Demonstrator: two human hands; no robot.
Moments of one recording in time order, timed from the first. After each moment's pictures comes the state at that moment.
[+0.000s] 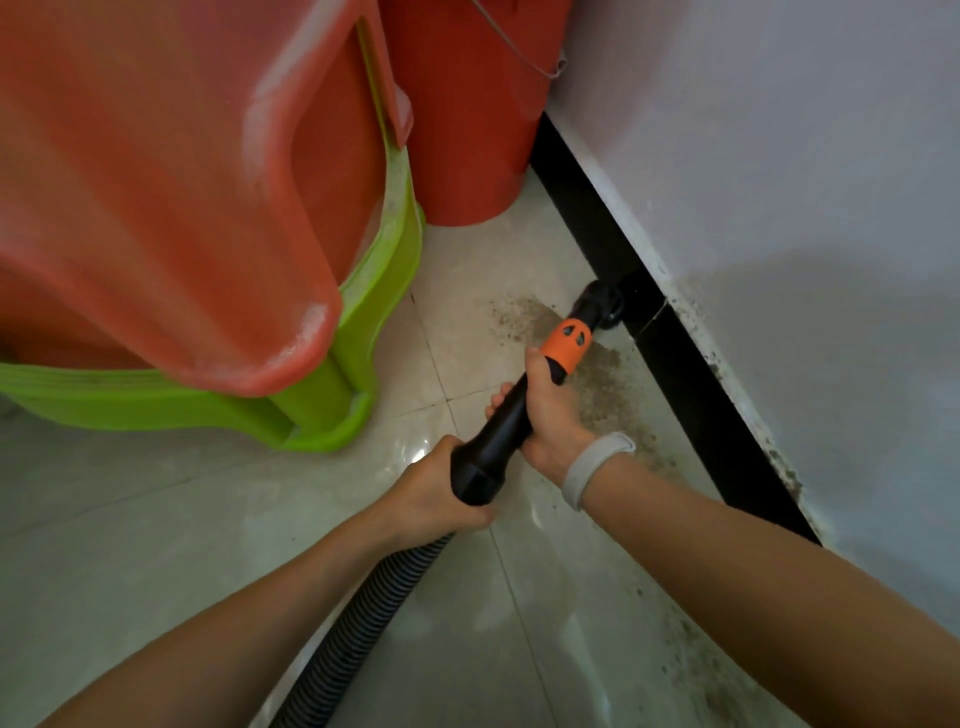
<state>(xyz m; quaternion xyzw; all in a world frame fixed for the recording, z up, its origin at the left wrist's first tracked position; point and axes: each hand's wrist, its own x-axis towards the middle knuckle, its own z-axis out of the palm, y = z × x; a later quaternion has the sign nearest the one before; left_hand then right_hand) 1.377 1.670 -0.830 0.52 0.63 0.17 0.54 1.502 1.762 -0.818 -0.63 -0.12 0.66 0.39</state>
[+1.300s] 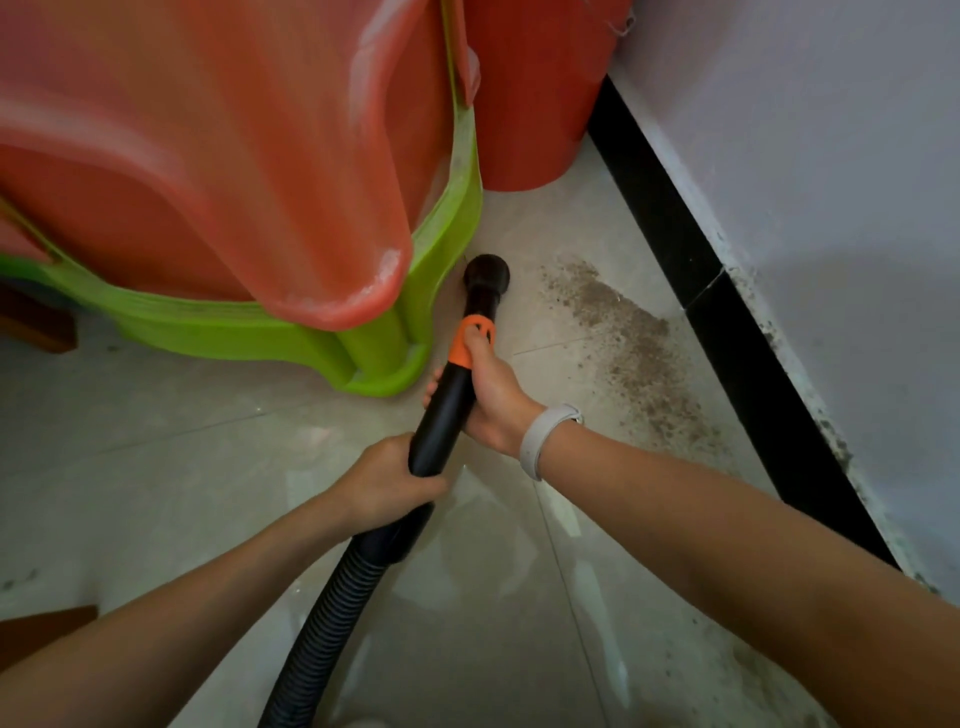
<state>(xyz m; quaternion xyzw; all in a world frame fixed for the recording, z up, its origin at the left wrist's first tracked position) 1.319 1.613 -0.799 0.47 0.72 0.12 0.49 1.420 1.714 -0.798 -0.53 -0.14 0.80 0.26</state>
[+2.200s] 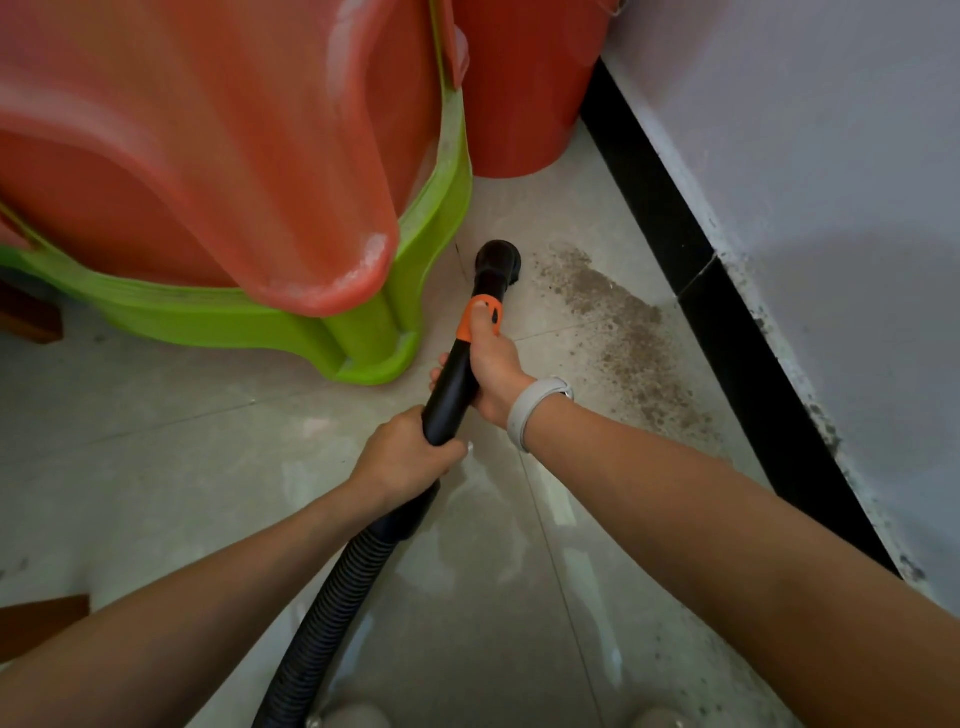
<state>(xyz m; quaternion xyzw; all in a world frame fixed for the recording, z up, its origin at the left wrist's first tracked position) 1.342 1.625 -0.815 0.46 0.77 0.16 0.42 1.427 1.729 -0.809 -0.60 -0.19 0.73 0.26</state>
